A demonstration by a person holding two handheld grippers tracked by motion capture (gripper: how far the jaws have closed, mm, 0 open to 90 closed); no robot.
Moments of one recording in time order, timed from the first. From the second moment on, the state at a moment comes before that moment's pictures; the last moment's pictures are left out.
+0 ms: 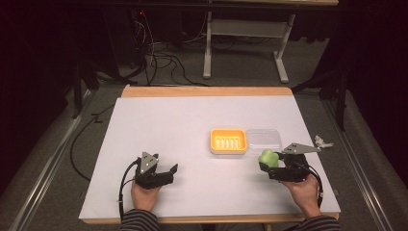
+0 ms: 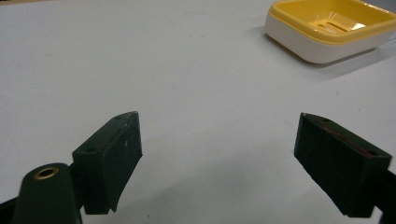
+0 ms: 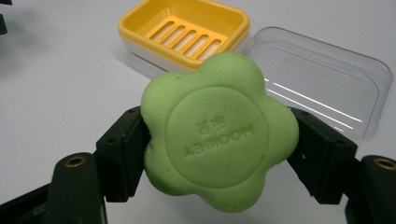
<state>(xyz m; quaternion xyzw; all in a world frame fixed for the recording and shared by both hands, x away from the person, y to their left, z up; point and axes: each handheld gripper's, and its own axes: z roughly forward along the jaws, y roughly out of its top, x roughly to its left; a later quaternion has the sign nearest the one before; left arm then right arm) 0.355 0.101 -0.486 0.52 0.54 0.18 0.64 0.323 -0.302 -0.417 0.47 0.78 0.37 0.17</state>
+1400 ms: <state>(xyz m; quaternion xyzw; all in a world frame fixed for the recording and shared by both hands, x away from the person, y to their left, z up) 0.356 0.100 -0.487 0.53 0.54 0.18 0.63 0.380 -0.274 -0.387 0.45 0.79 0.38 0.17</state>
